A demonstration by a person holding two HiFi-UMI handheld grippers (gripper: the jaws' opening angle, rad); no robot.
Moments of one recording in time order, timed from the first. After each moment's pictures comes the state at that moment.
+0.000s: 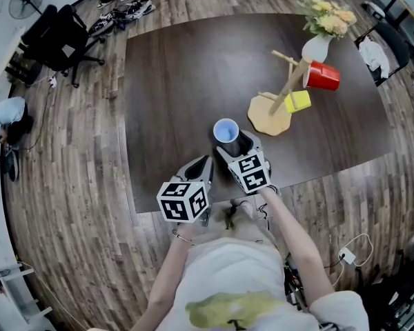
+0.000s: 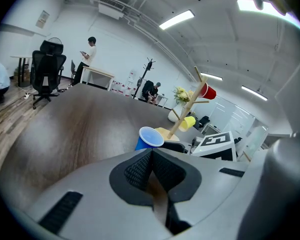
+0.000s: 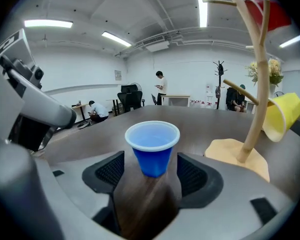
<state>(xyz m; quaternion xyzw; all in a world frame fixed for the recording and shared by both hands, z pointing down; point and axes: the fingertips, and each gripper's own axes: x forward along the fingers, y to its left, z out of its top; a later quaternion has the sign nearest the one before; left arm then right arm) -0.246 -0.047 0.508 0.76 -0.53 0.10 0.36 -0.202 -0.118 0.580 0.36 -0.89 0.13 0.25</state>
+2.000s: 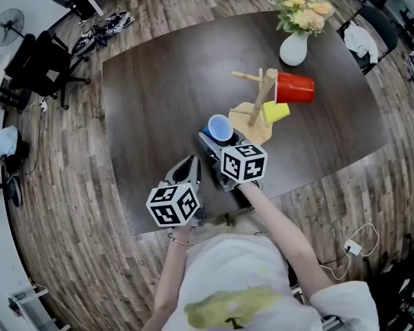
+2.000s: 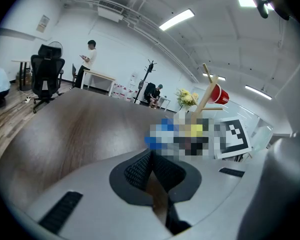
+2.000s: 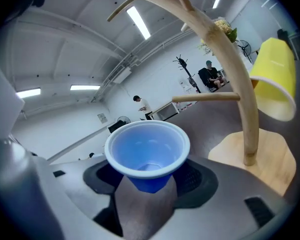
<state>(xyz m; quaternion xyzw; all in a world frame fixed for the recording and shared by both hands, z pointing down) -0.226 -0.108 0.498 0.75 -0.55 0.10 0.34 -0.184 -0.194 0.524 0.39 -0.86 0.34 0.03</state>
